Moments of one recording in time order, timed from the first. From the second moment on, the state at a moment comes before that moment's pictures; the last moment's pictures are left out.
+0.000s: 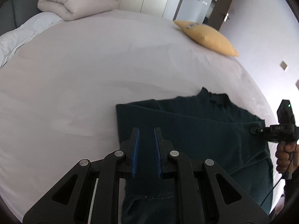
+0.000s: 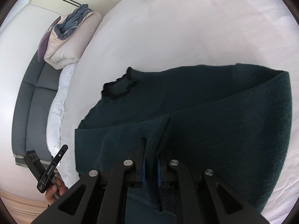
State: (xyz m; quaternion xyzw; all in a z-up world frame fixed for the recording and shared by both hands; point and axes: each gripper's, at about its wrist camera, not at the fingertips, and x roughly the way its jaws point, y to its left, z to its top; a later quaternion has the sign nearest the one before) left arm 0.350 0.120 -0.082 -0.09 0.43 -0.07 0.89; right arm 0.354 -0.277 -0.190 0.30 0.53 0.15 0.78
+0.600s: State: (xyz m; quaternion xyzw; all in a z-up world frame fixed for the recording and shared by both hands) left arm 0.373 0.114 -0.130 -0.09 0.48 -0.06 0.87; right arm 0.319 -0.266 -0.192 0.28 0.54 0.16 0.78
